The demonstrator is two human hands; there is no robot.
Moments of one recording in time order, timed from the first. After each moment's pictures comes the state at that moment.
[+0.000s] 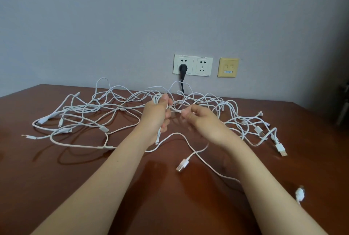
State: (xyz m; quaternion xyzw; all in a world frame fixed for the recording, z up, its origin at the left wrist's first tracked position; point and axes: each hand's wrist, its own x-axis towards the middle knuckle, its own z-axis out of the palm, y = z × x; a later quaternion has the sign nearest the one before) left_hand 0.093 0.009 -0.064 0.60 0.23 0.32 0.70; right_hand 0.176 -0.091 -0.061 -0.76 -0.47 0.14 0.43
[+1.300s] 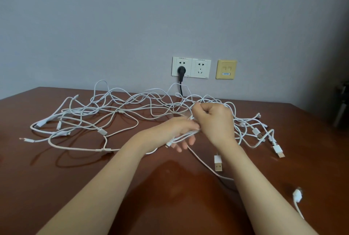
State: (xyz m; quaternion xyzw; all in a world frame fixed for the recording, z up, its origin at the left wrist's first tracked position) left_hand 0.097 -0.005 -0.065 0.81 0.13 0.02 0.57; right_hand 0.184 -0.091 -0.066 -0.77 -0.40 -0.15 0.48
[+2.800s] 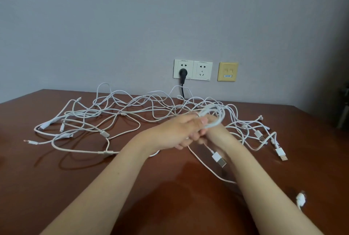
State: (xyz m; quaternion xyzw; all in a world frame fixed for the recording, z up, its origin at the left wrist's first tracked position) left_hand 0.085 -0.021 -0.051 0.83 0.05 0.10 0.54; right_hand 0.192 -0.089 -0.072 -0.63 -0.40 0.27 0.60
